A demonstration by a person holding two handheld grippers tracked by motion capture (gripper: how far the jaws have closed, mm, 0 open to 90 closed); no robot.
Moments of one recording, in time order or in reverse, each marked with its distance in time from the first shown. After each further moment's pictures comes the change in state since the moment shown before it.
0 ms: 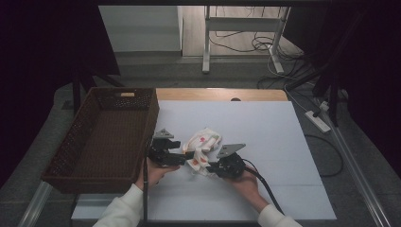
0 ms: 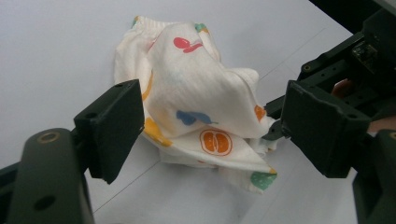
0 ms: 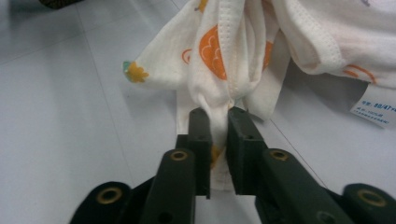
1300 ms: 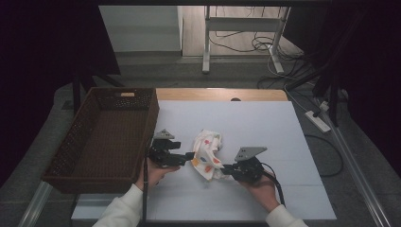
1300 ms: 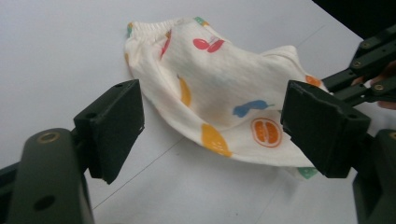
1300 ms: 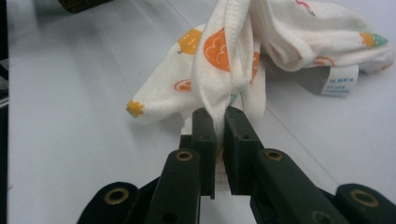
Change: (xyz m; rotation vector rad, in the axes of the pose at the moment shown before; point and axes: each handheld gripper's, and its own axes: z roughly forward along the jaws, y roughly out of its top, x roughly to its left) left arm -0.002 0.000 0.000 0.002 -0.004 0.001; right arm 0.001 -0.019 -0.055 -0.042 -0.025 0.022
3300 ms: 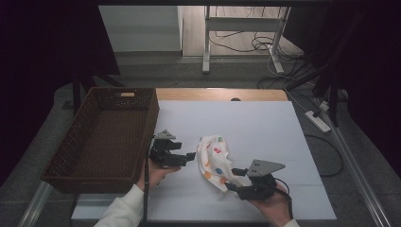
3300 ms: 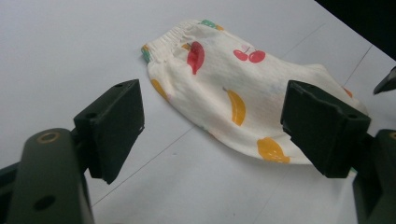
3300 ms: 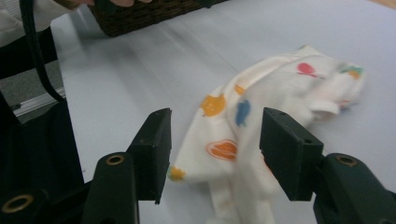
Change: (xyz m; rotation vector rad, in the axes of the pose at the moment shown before) left arm -0.003 0.000 0.003 0.008 0.002 0.000; right arm 0.043 -0.008 -0.042 -0.106 -0.038 -0.026
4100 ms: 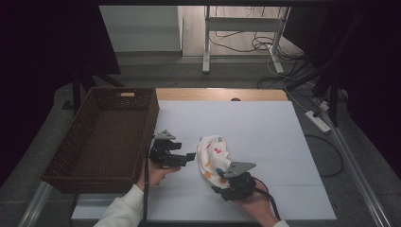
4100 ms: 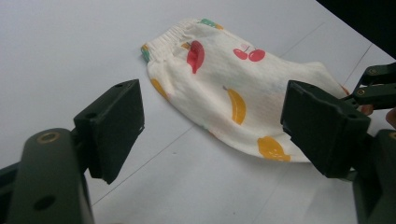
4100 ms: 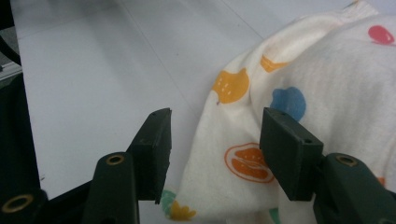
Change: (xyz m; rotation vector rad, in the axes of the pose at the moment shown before) left arm 0.000 0.000 0.000 0.002 -0.001 0.003; right arm 0.007 -0.004 0.056 0.166 -0.012 -0.030
